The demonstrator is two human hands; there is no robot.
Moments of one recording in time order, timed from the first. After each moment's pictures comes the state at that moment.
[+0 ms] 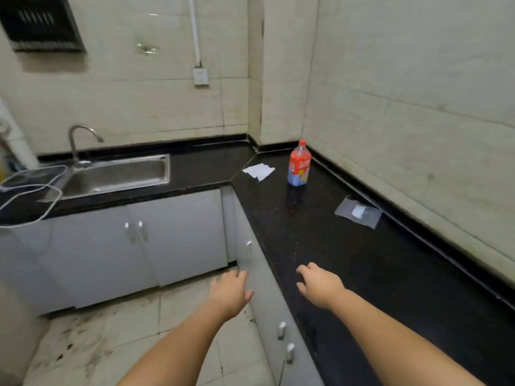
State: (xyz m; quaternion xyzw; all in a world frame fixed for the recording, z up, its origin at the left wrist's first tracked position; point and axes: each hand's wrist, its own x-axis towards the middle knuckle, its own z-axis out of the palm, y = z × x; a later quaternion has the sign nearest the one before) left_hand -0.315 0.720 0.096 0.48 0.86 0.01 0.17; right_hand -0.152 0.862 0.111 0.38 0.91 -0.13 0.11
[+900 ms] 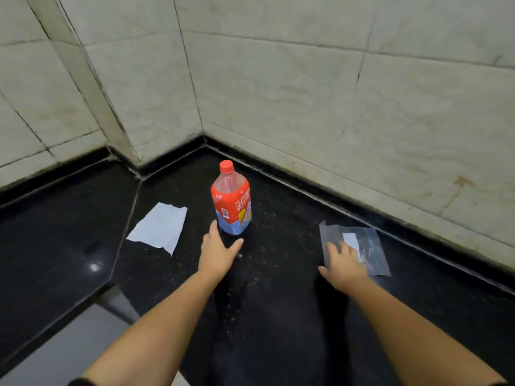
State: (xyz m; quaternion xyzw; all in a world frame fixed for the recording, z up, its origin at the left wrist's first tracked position) left_hand -0.537 1.243 0.057 0.47 0.77 0.30 0.31; right_hand -0.265 1.259 0.035 0.71 0.67 -0.20 0.06
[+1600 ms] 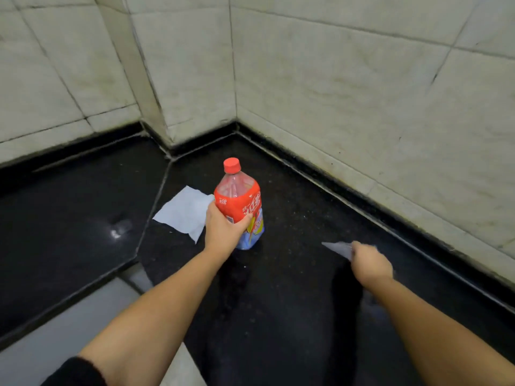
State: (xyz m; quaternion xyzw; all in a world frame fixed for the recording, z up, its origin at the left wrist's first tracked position) left_hand -0.590 1.269 0.062 0.39 0.73 0.50 0.26; right_hand -0.288 1.309 0.042 0.70 0.69 -0.16 0.04
